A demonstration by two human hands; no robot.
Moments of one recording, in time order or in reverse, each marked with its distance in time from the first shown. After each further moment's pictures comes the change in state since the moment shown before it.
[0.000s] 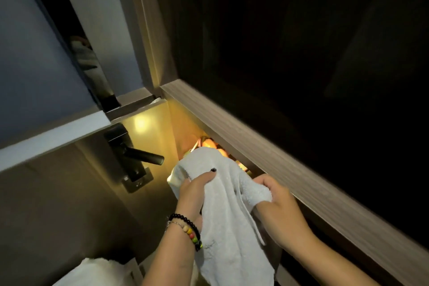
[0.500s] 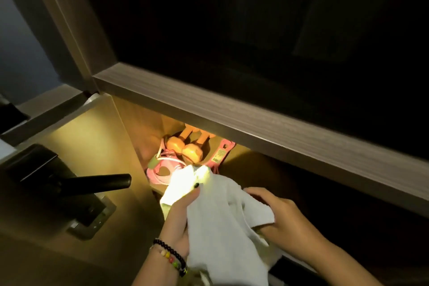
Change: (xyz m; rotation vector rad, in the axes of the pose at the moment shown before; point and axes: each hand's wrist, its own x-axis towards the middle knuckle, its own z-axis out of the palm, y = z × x) left_hand 0.124 -0.038 -0.057 -0.032 -0.460 -0.477; right_hand 0.026 0.101 0.056 -0.461 -0.006 0.198
